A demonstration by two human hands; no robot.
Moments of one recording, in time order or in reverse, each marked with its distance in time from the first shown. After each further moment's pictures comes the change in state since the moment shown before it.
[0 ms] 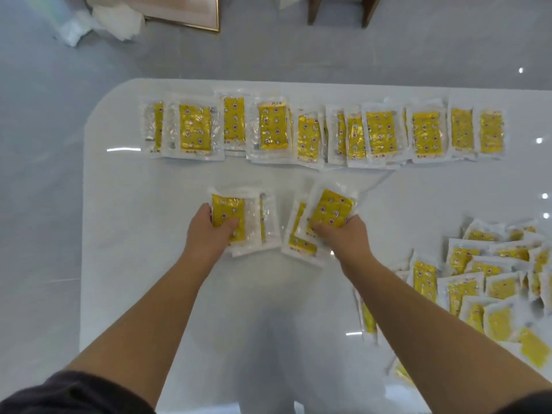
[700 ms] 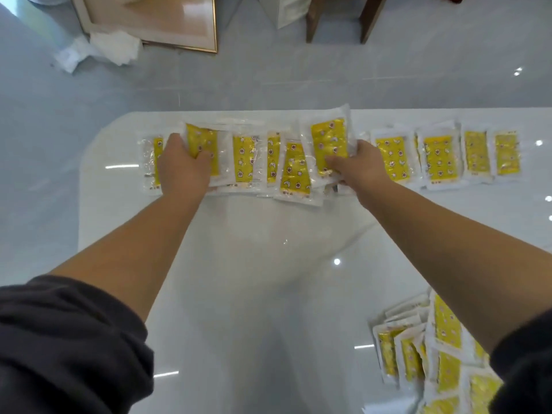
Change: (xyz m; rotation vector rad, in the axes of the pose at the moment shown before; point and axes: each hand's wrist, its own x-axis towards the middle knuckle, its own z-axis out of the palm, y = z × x) left_hand 0.120 0.107 -0.027 0.302 0.399 0.259; right_hand 0.100 -0.137 0.007 -0.074 0.041 -0.231
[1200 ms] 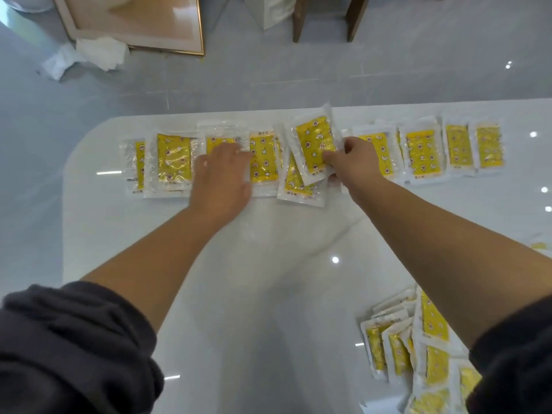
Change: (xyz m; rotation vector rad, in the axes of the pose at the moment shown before) left_hand -0.048 0.028 0.034 0.569 -0.264 0.722; right_hand 0.005 0.006 -0.019 -0.086 0.052 -0.045
